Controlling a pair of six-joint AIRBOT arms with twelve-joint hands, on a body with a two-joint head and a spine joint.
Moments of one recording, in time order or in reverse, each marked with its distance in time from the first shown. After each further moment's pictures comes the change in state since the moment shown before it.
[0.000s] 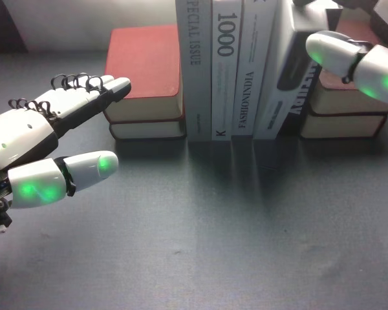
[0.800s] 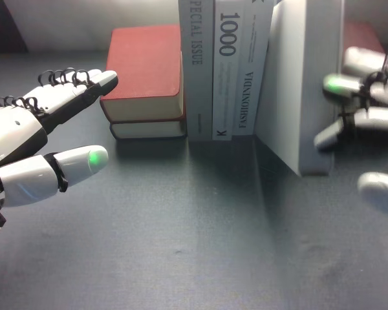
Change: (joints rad) left arm 0.024 0.013 -0.014 -0.045 -0.040 0.005; right arm -0.487 0.117 -0.158 -0.139 0.322 0.366
